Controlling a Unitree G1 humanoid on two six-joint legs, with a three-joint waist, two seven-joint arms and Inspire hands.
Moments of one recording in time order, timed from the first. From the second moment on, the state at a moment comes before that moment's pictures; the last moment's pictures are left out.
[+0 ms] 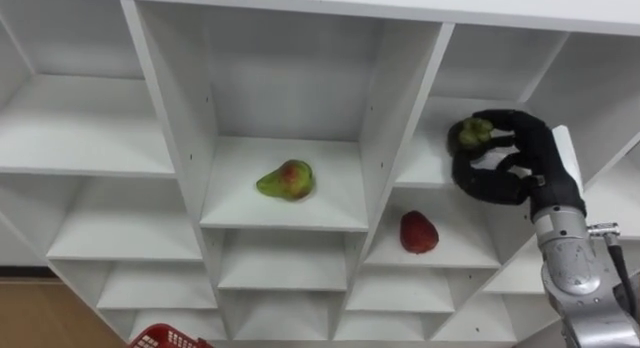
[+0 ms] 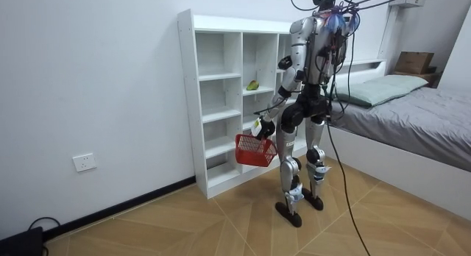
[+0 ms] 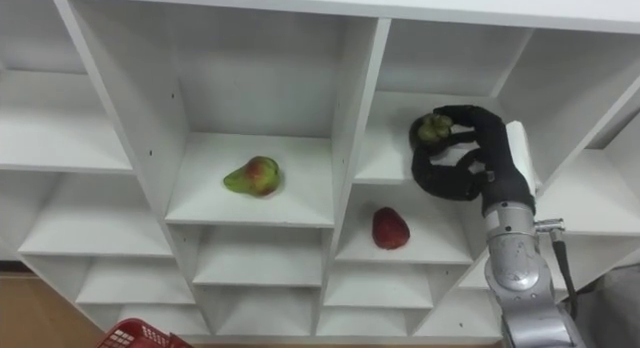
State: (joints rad) left arm 0.25 0.26 -0.06 0.88 0.32 0.01 0.06; right arm -0.06 -0.39 0.04 0.39 -0.11 -0.20 -0.18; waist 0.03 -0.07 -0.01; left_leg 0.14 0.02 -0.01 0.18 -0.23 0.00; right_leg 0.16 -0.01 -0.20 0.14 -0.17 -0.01
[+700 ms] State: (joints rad) left arm 0.24 0.26 -0.06 0.86 0.31 -0.01 0.06; right arm 0.05 -0.37 0.06 0.23 0.00 -0.22 -0.13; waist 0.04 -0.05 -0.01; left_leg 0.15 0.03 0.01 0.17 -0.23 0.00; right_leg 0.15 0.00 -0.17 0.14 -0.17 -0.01
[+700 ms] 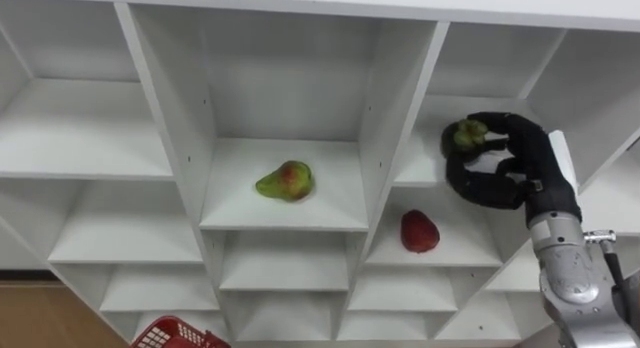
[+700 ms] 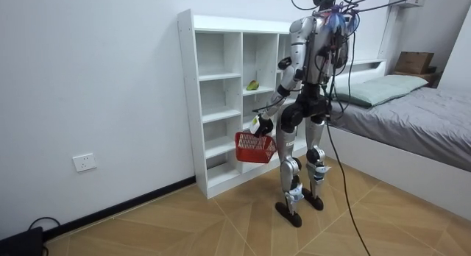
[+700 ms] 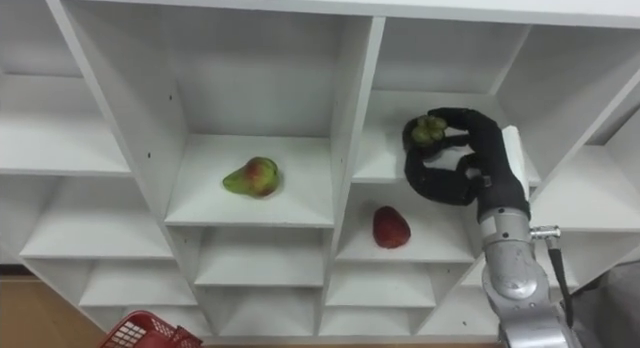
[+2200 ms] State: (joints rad) left arm 0.09 0.24 -0.13 0.74 0.01 -0.10 0.03; right arm 0.28 -0.33 0.27 0.08 0.25 -0.11 0.49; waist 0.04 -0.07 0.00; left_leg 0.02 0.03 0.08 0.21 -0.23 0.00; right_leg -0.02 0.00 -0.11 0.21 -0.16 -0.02
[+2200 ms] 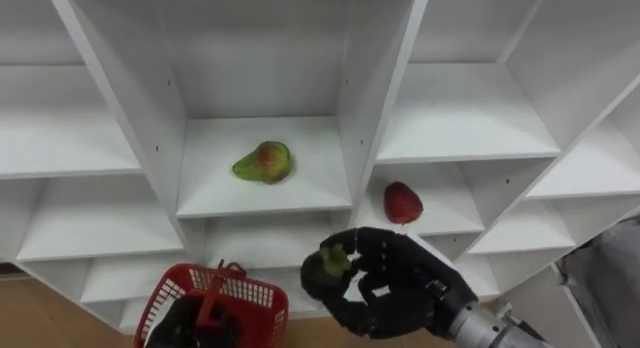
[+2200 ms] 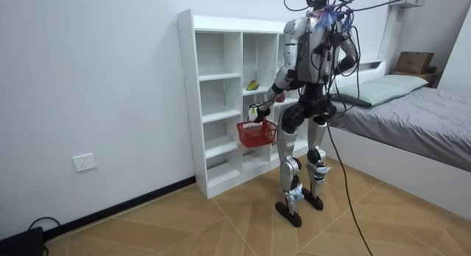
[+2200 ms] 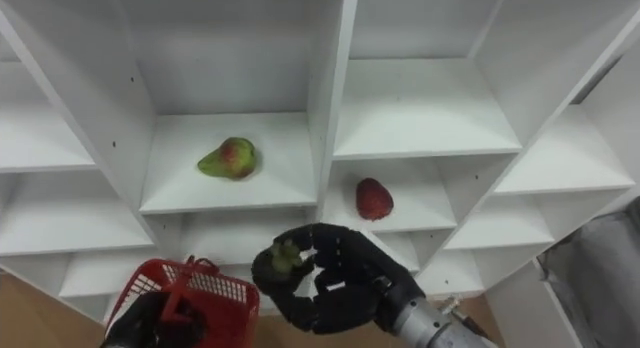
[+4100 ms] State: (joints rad) left arm 0.04 0.26 -0.42 0.66 -0.07 -0.17 -0.30; right arm -0.02 -0.30 0.42 0.74 0.19 -0.14 0.30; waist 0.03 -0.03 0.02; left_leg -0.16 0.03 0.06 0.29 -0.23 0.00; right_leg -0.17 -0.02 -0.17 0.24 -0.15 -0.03
